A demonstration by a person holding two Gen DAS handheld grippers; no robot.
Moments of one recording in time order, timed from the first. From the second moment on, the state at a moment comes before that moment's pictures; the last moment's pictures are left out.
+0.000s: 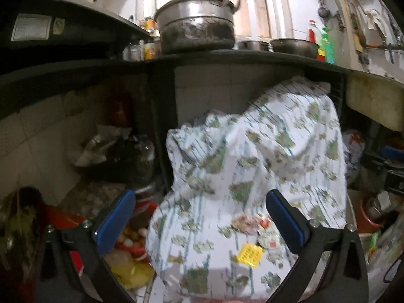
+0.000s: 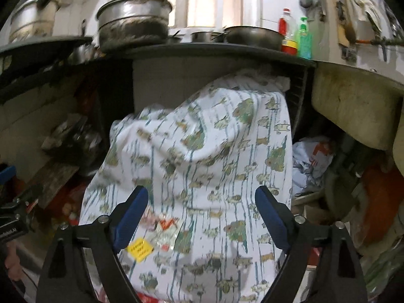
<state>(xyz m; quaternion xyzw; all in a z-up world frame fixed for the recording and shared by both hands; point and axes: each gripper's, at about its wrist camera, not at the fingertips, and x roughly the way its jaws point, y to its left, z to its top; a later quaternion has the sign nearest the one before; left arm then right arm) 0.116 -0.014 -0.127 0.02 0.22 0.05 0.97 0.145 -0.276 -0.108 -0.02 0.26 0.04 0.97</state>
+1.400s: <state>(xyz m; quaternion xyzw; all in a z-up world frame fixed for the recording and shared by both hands) 0.292 -0.037 -0.310 0.00 0.55 -0.04 0.83 0.291 -0.294 -0.258 0.10 0.48 0.00 0.87</state>
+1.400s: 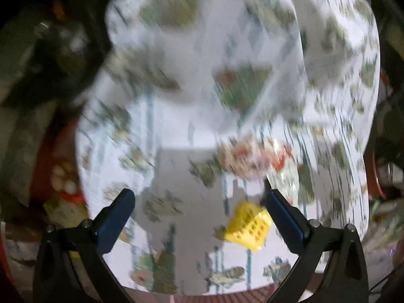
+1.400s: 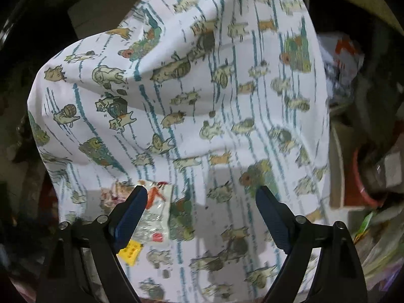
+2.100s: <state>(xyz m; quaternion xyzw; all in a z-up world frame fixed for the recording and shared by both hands) 0.285 -0.122 -0.376 0.09 0.63 -0.11 0.76 0.301 -0.293 -0.275 0.10 0.52 0.00 0.85</state>
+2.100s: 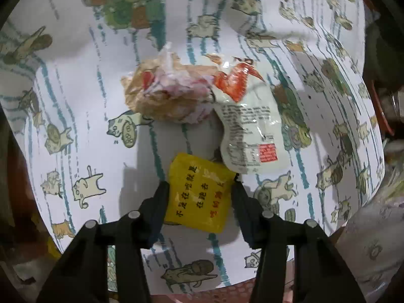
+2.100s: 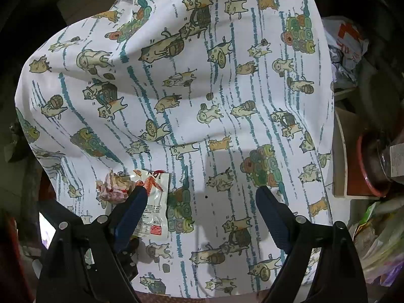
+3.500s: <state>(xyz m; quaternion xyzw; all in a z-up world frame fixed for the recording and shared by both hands) 0.336 -0.026 -0.344 -0.01 0.63 -0.05 0.77 0.349 -0.182 -0.393 0.08 0.66 0.05 0.74</state>
